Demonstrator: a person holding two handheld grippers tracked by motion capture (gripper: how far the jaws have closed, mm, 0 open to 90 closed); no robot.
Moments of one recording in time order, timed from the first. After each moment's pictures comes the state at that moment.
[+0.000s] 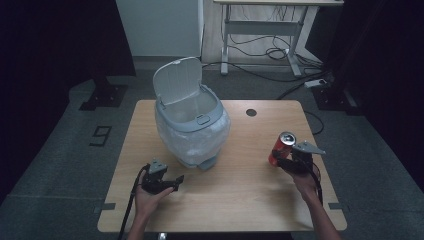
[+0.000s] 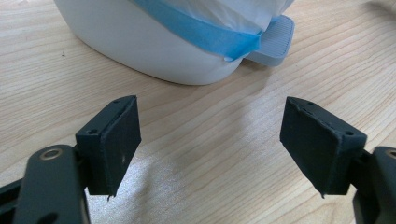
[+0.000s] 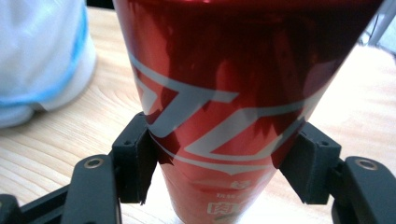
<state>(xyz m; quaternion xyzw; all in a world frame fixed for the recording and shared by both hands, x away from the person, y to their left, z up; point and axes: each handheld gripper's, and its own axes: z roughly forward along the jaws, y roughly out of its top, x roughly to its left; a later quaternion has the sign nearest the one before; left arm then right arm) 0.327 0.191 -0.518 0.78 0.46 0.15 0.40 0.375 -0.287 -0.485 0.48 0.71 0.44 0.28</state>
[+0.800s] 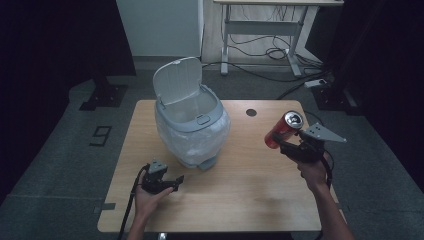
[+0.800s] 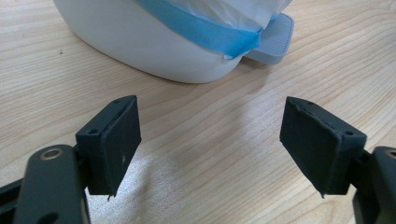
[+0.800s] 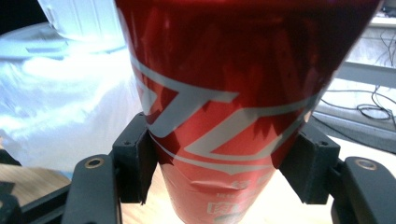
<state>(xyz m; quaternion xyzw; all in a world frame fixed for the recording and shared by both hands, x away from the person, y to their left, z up) 0.327 0.192 -0.519 0.78 0.46 0.15 0.40 0.346 -0.265 -0.373 0.39 0.69 0.54 0.29</state>
